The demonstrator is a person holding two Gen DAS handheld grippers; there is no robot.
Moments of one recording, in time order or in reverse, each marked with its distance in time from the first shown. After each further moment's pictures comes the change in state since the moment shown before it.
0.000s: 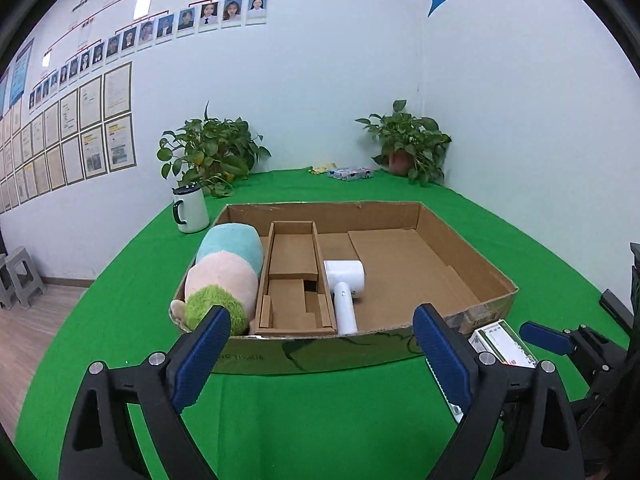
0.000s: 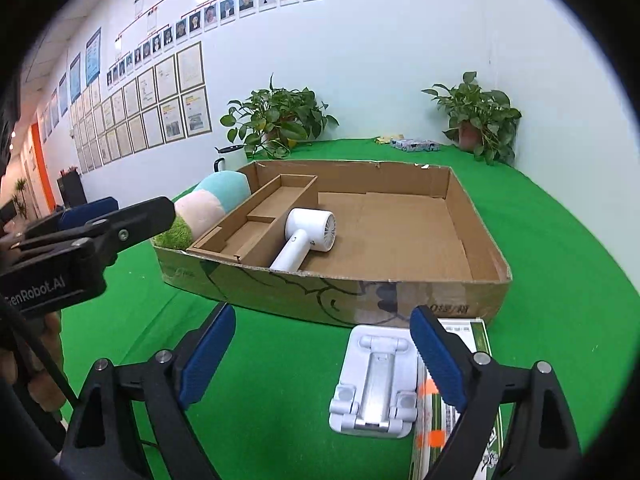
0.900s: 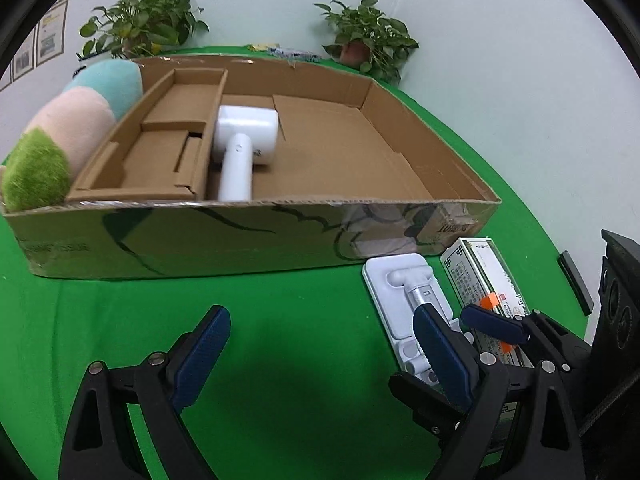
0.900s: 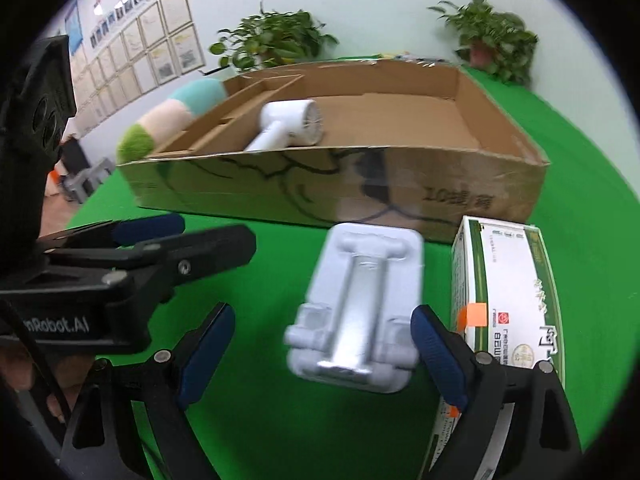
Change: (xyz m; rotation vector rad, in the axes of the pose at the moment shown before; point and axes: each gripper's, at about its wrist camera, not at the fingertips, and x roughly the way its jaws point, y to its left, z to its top) left arm 0.132 -0.043 -0.064 -0.107 0.414 -0.296; right arm 0.057 -0.033 -0.037 0.017 0.286 0.021
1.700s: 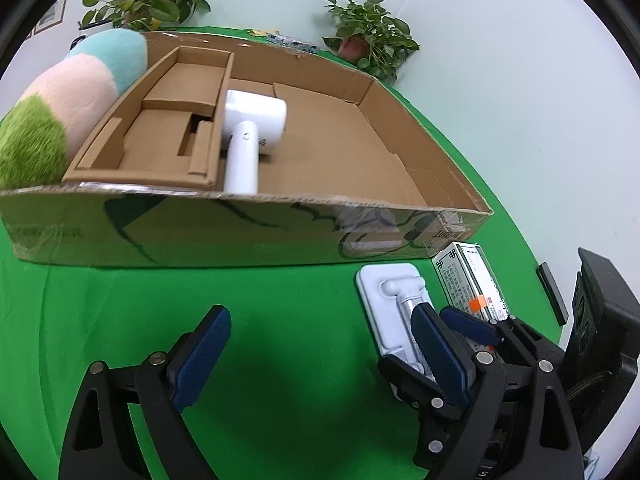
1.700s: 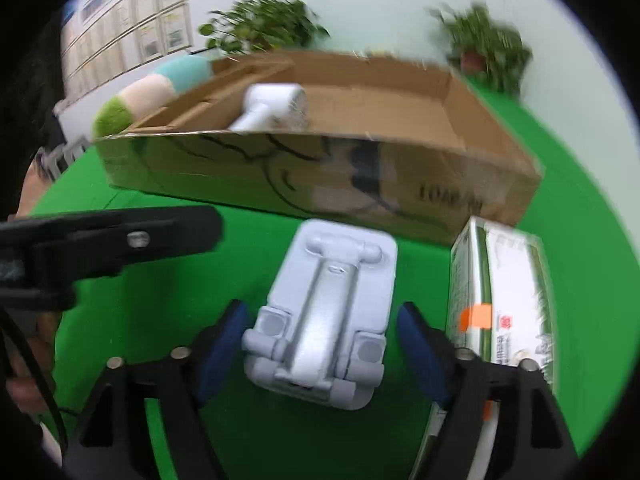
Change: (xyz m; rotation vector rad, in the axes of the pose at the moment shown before) left arm -0.001 0.021 0.007 -0.065 0.029 -0.092; right arm 0.014 -0.001 0.002 -0.022 0.055 -0.078
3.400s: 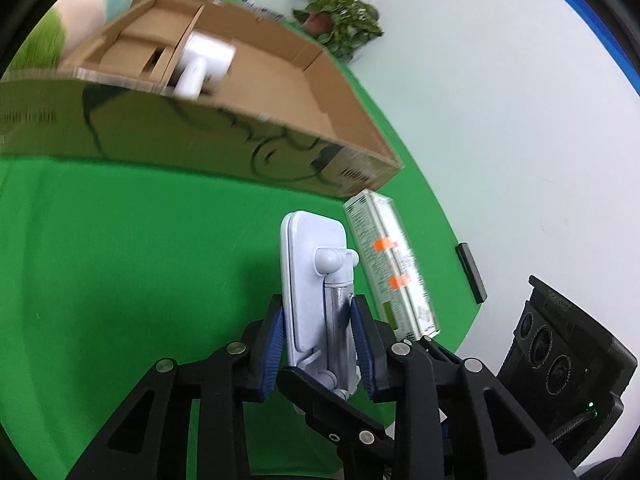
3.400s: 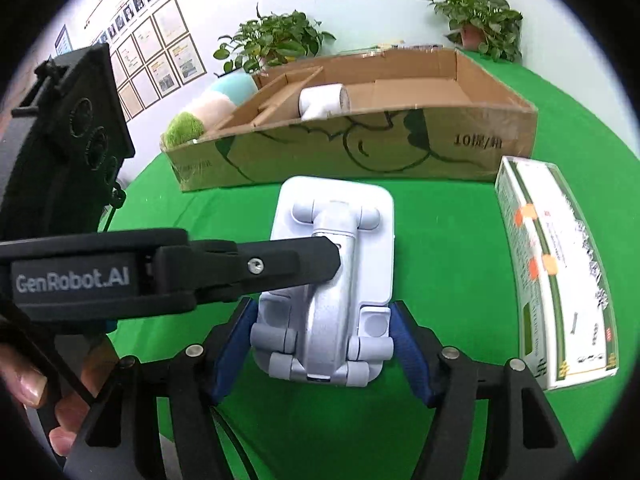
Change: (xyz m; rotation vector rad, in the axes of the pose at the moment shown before) left arm -0.042 -0.020 -0.042 -0.091 0.095 -0.280; right arm -0.065 0.031 -0.055 0.124 -0.053 0.150
